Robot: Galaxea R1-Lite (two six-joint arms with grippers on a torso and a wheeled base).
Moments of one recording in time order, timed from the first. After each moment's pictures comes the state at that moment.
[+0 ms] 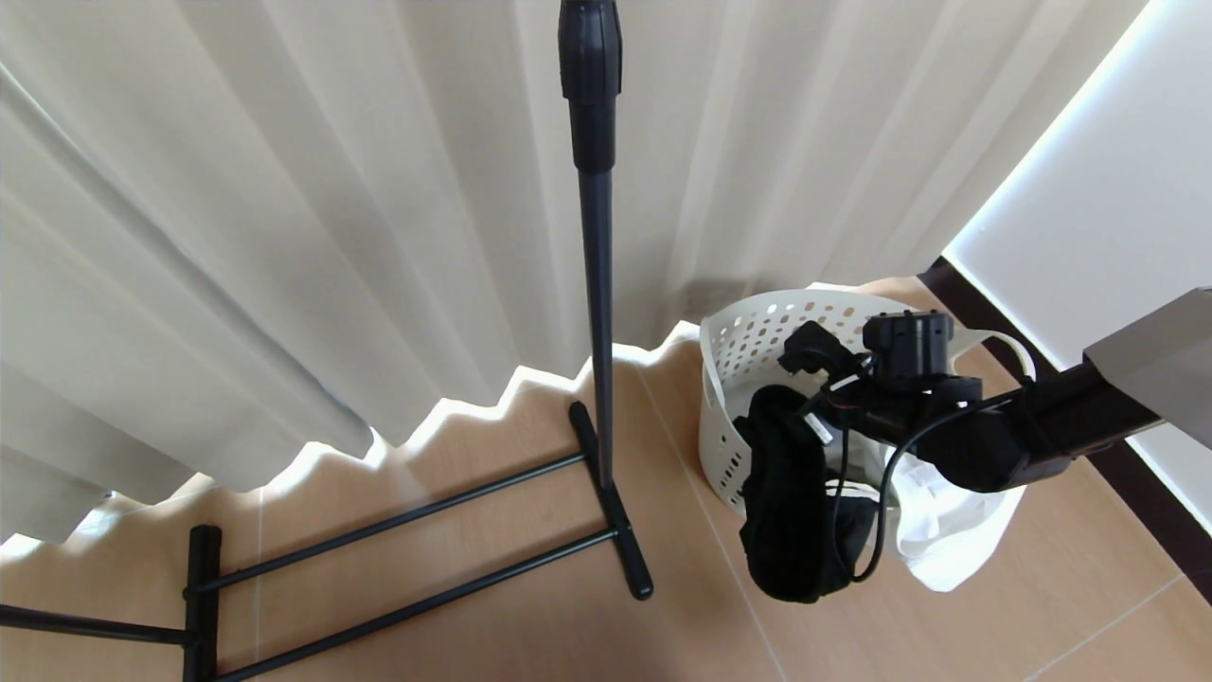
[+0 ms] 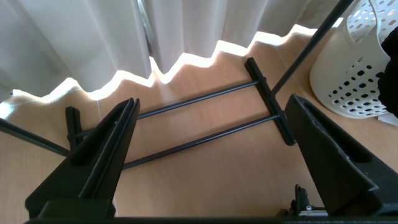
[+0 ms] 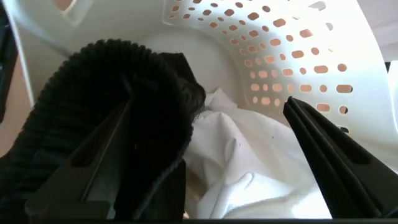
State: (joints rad) left arm 0.01 0.01 -0.02 0.04 -0.01 -0.03; right arm 0.23 2.14 -1.09 -0.60 -0.15 -0.55
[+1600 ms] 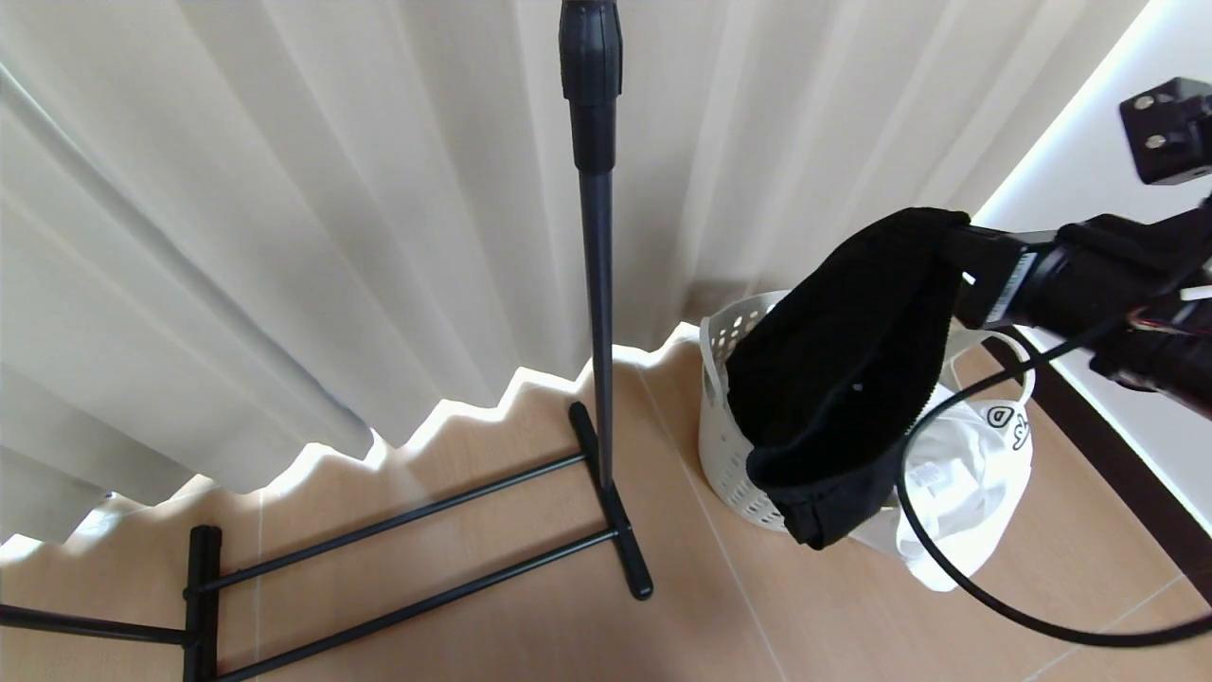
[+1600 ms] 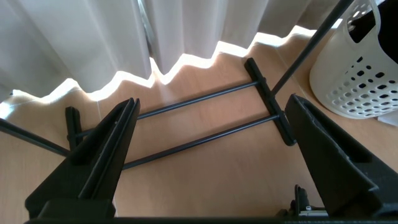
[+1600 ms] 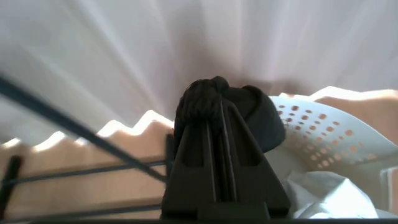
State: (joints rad) left arm 0.01 0.01 -0.02 0.04 -0.01 -0.03; right arm 0.39 1.40 -0.82 -0.63 -0.05 0.09
